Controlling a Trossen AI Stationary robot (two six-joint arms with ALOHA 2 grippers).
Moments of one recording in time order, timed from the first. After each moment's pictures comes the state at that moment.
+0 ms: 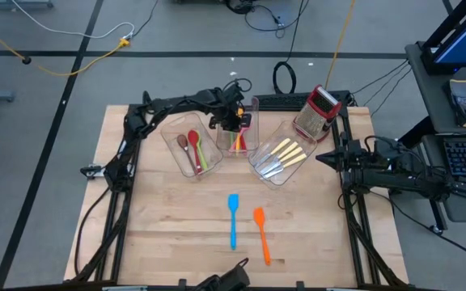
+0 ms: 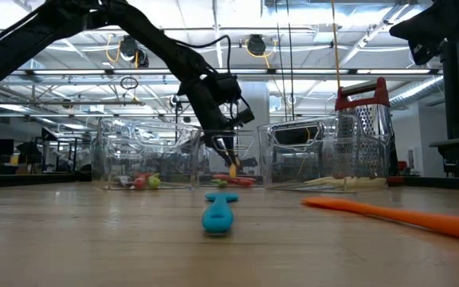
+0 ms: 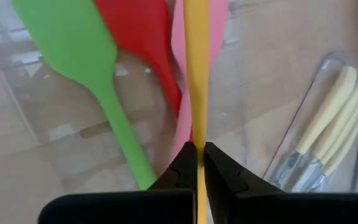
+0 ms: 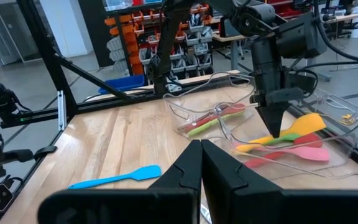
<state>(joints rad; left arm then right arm) 0.57 2.20 1.74 -0.68 0.31 -0.84 -0.16 0.09 0.47 -0.49 -0.07 0.16</state>
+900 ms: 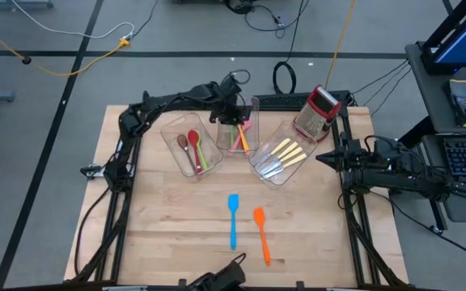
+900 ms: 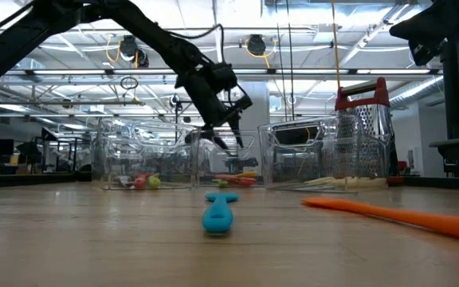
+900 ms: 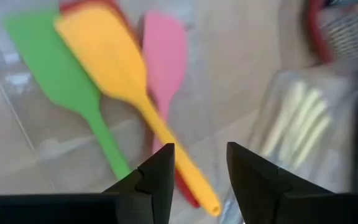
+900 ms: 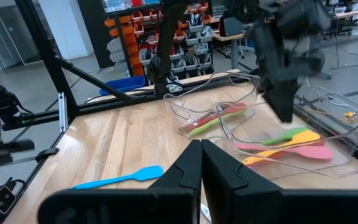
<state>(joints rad) 0.59 2.14 1.74 -0.65 0.33 -0.81 -0.16 0.09 0.47 -0.49 -0.07 0.17</state>
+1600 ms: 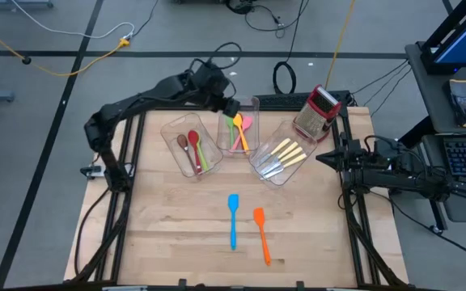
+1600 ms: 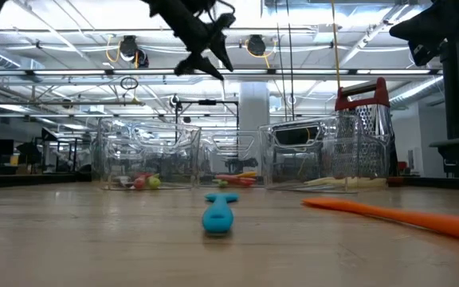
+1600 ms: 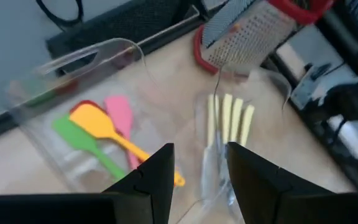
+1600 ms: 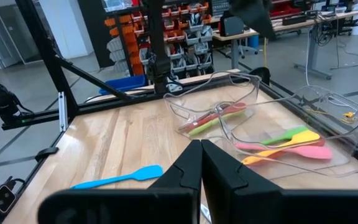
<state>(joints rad) 0.50 1.76 1.74 -0.73 0.14 -0.52 -0.16 0.09 0.47 -0.49 -0.07 0.17</state>
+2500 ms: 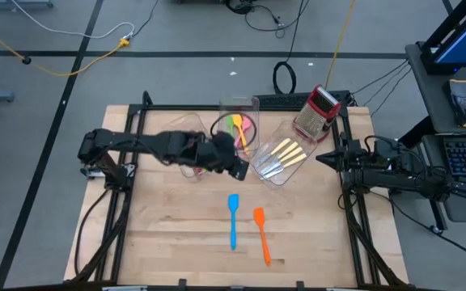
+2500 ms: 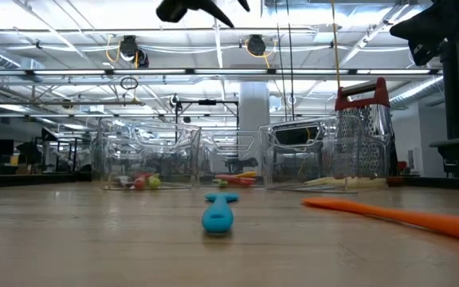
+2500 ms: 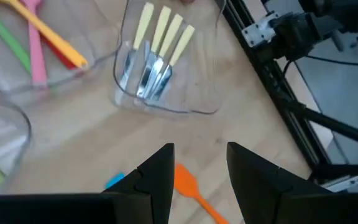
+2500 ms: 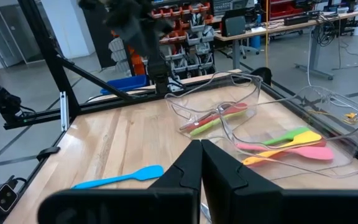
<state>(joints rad) -0.07 1.71 1.74 -0.84 -0.22 -1.07 -0.16 0.09 0.47 -0.49 -0.08 0.17</state>
